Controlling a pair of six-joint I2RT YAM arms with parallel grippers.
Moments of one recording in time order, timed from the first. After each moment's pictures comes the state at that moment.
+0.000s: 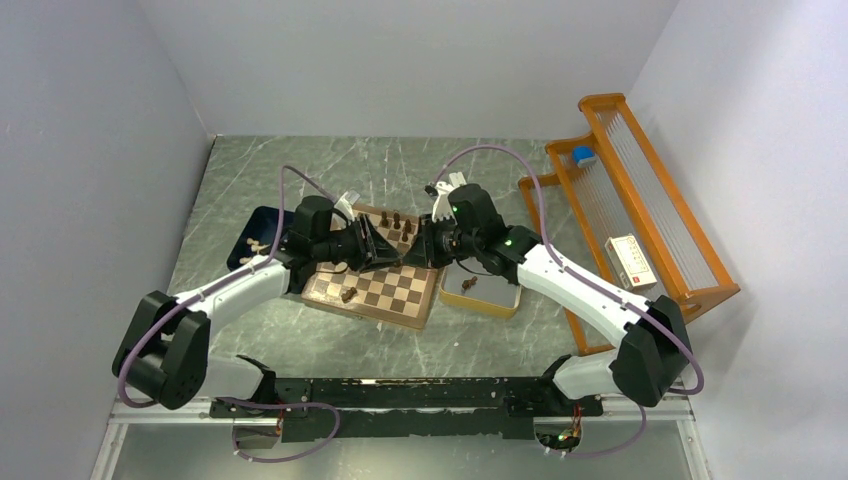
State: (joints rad) left arm -0.48 1.34 0.72 0.11 0.61 -1.00; right arm 0.73 1.35 1.05 -0.31 -0.34 0.45
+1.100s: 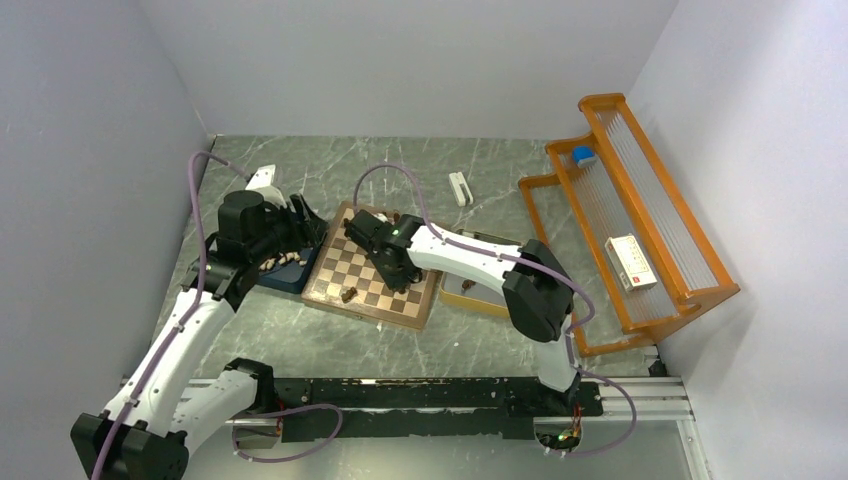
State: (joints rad) left arm -0.26 0.90 0.85 -0.38 0.09 -0.44; right arm 1.00 1.96 1.60 -0.92 0.22 0.36
